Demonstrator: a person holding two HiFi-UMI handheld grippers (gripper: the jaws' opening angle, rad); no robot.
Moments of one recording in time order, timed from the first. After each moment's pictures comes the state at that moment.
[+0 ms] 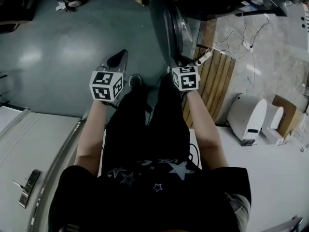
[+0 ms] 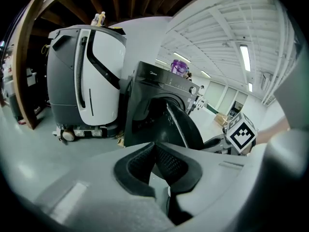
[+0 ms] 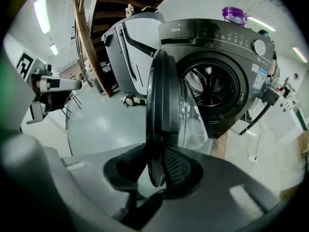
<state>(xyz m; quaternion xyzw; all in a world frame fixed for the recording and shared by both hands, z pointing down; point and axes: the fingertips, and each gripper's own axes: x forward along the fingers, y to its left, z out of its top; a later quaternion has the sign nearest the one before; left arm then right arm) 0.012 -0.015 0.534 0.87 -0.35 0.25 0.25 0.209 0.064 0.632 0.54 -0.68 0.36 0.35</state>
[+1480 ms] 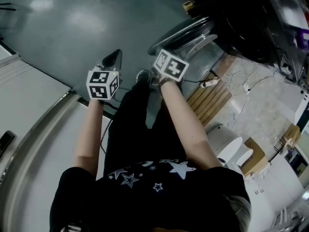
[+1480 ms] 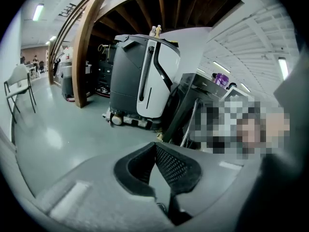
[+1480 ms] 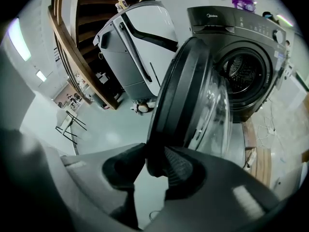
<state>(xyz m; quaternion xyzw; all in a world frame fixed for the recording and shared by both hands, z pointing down) -0.231 0.017 0.571 0.75 -0.54 0.21 0.31 -0.051 -0.027 0.632 0.55 -0.64 0.47 0.26</state>
